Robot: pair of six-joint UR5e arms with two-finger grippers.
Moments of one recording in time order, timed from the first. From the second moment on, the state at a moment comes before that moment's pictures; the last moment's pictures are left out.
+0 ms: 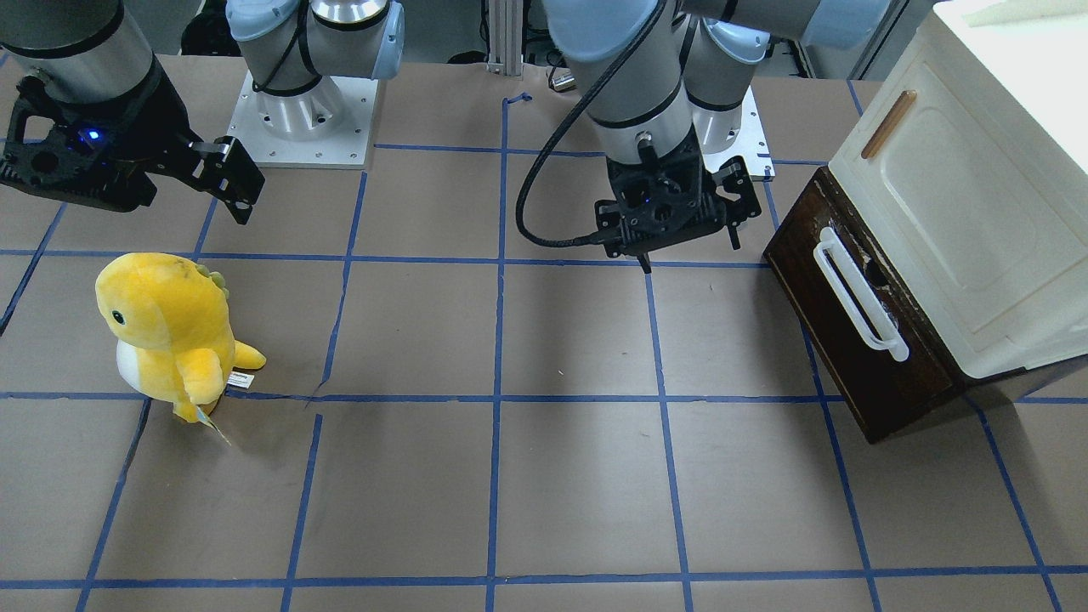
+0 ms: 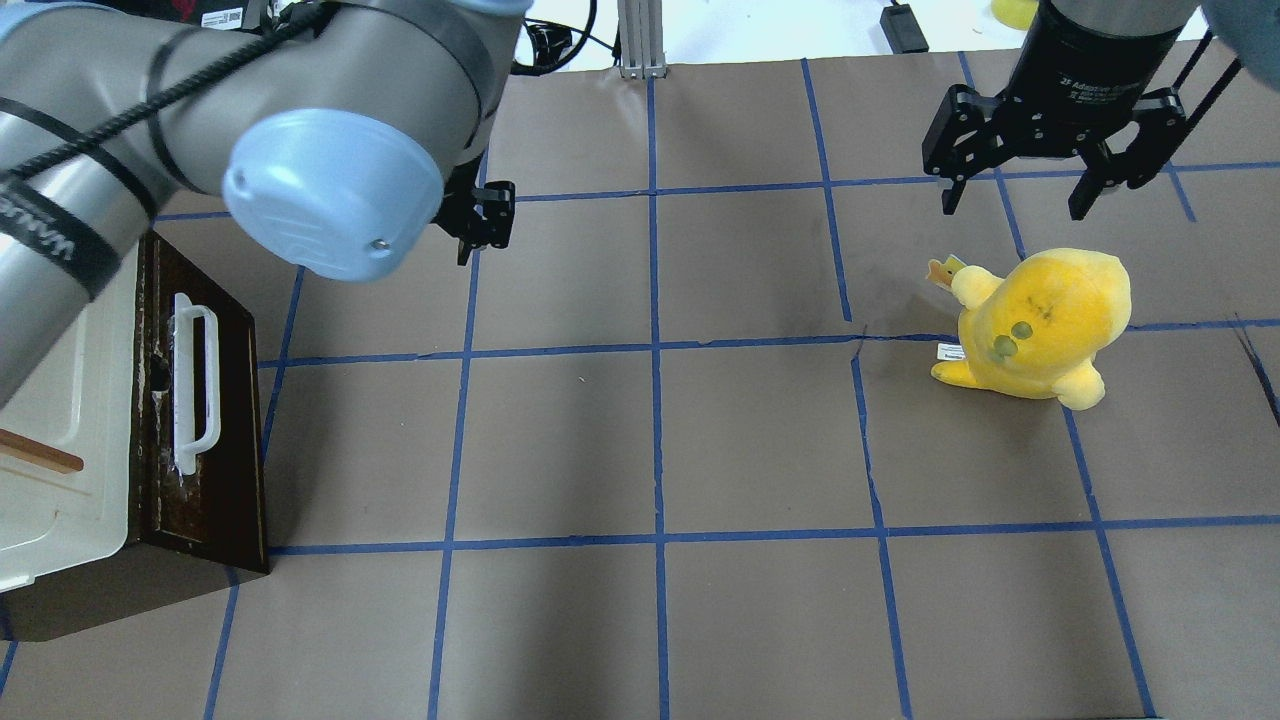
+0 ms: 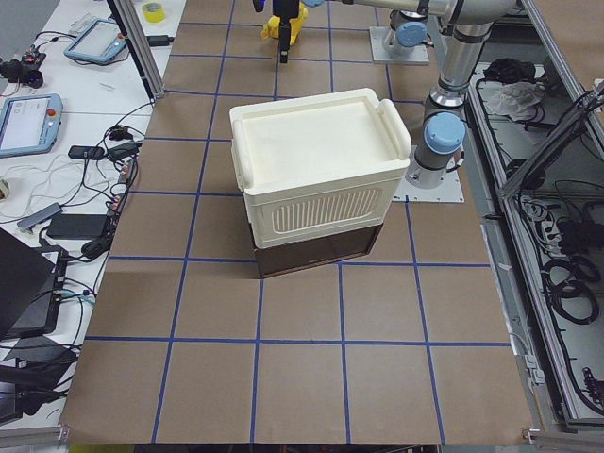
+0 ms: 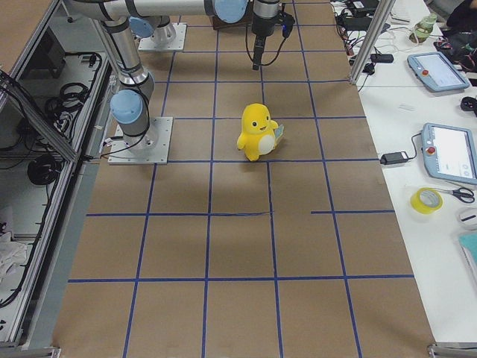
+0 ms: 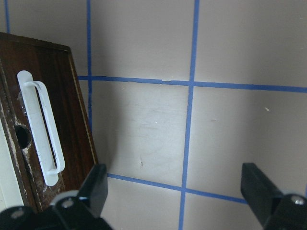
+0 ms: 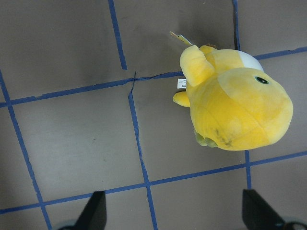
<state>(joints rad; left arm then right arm) -1.90 -1.75 -1.57 -1.51 2.13 -0.38 1.51 -1.53 1.48 -1.44 -1.63 0.11</state>
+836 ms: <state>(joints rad) -1.79 -1.91 -1.83 -1.47 2.61 -0.51 1.51 -1.53 1.48 -1.44 -1.63 0.11</state>
